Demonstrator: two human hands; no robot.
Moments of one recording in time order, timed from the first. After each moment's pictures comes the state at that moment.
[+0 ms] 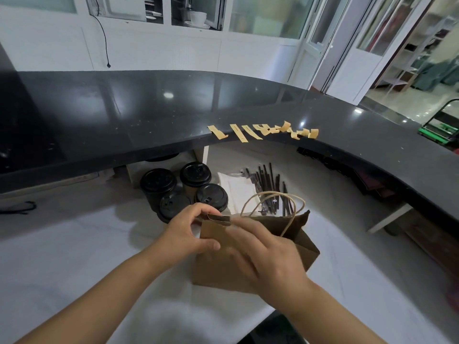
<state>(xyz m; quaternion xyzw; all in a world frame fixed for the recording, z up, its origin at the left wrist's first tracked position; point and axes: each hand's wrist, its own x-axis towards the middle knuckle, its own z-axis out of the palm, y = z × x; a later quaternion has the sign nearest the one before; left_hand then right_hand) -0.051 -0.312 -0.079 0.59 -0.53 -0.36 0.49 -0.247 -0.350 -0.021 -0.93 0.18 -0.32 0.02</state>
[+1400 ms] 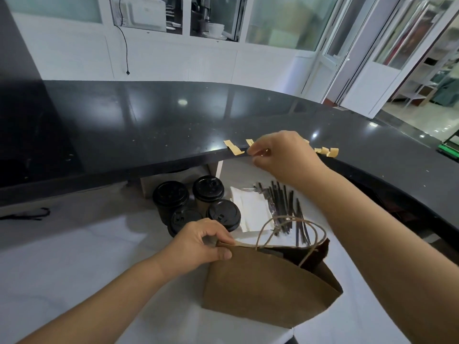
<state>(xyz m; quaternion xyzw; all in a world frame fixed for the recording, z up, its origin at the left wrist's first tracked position) -0.034 -0.331 -0.076 0.54 -0.57 -0.36 0.51 -0.157 -0.473 0.099 -0.93 0.35 -0.12 0.07</state>
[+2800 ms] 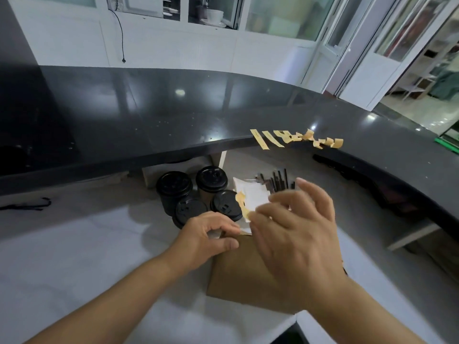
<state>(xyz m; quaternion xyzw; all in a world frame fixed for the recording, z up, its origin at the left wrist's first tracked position) -0.043 -0.324 -0.084 0.54 -0.55 -0.31 0.56 -0.210 -0.364 0.033 -0.91 0.21 -0.31 -0.15</state>
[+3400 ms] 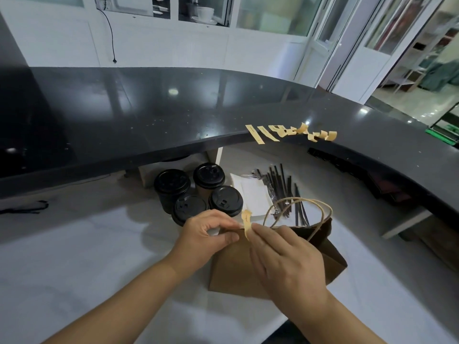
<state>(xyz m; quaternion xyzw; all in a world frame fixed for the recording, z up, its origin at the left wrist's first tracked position) -0.053 -0.320 -0.091 0.54 -0.52 -0.28 0.60 -0.229 -0.347 -0.027 -0.93 0.21 -0.28 -0.13</state>
